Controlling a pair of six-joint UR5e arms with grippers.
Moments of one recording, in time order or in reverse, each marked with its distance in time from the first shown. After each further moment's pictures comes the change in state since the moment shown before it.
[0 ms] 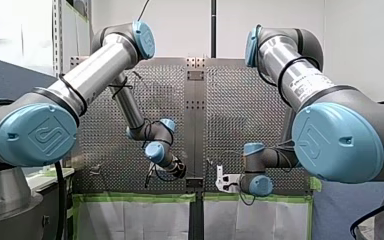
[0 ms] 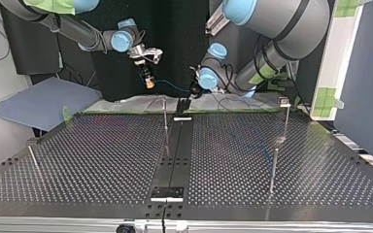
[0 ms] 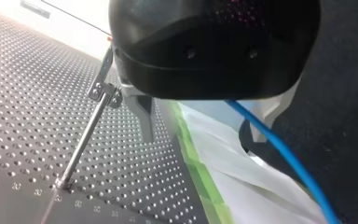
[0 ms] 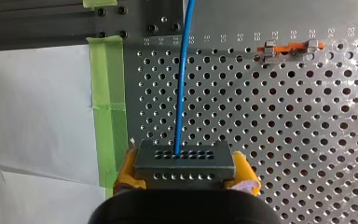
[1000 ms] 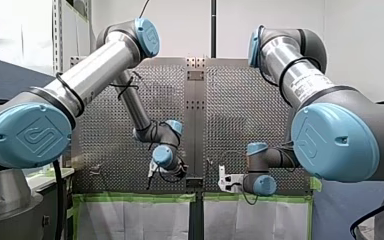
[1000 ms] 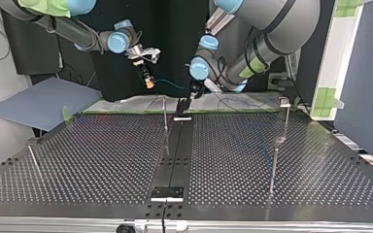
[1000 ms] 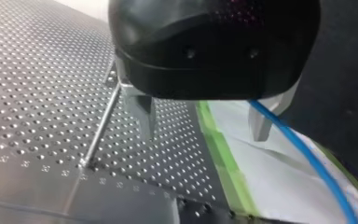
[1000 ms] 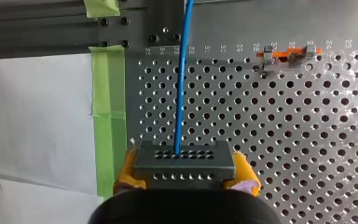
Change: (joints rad) left arm -0.078 0.000 -0.034 0.100 -0.240 -0.035; right arm -0.033 0.000 0.000 0.004 -0.089 -0.018
